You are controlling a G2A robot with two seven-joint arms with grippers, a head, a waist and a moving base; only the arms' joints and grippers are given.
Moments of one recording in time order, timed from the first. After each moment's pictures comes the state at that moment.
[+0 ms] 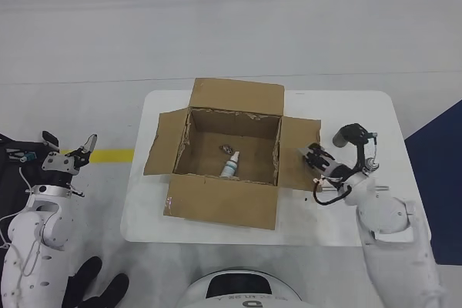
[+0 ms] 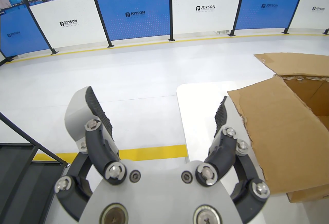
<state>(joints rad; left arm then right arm) 1.68 -1.19 -1.91 -1.62 1.19 -0.34 0.17 -1.76 -1.25 1.68 -2.09 -0.48 0.13 0.69</state>
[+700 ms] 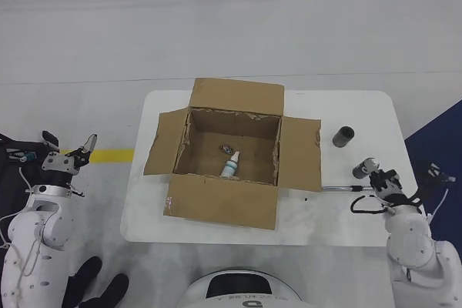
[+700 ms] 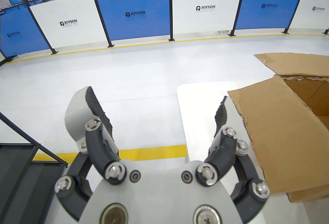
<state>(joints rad) 1.68 -1.19 -1.91 -1.62 1.19 -0.34 0.17 -1.98 -1.25 1.84 -2.09 -0.74 0.31 0.32</state>
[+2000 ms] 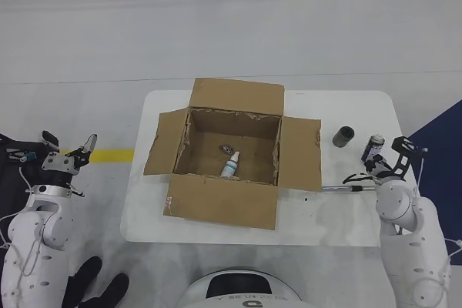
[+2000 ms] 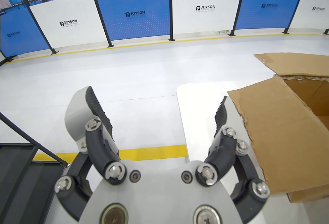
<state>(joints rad) 1.68 -1.19 -1.91 -1.62 1.19 -0.34 0.17 -1.62 -1.23 1.79 -1.70 -0.94 0.27 0.55</state>
